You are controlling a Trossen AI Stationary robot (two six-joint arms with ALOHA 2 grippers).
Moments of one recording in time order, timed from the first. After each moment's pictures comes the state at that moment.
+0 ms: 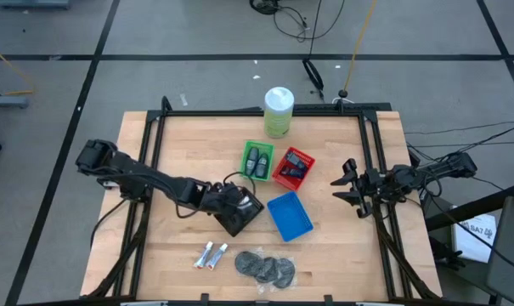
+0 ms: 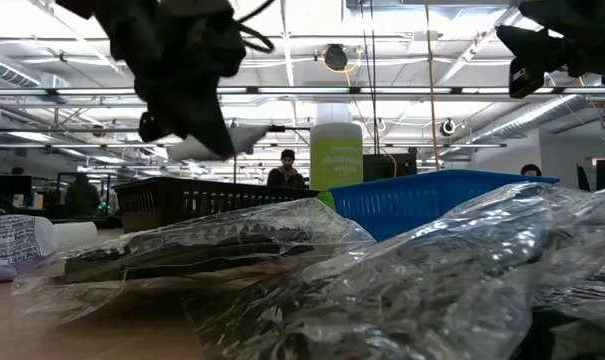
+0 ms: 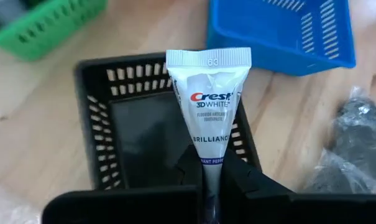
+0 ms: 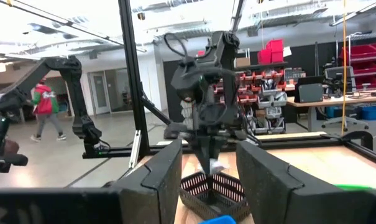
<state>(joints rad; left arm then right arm) -0.27 1.56 0.94 -0.31 -0.18 -0.79 0.29 0.15 0.02 0.37 0.13 0.09</state>
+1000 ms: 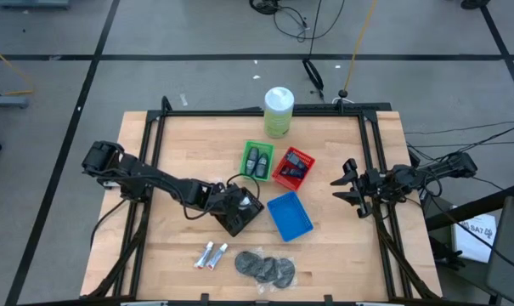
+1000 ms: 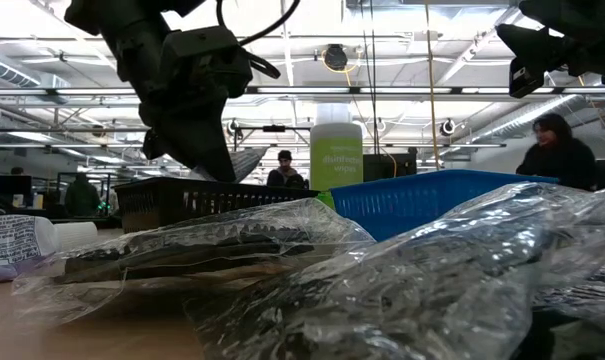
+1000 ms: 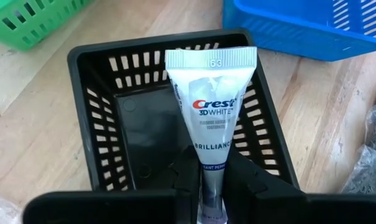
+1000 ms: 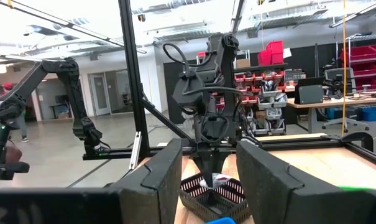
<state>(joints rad) -0.25 1.63 0.94 -0.28 -0.17 -0.75 0.29 0.15 0.02 0.37 0.13 0.09</state>
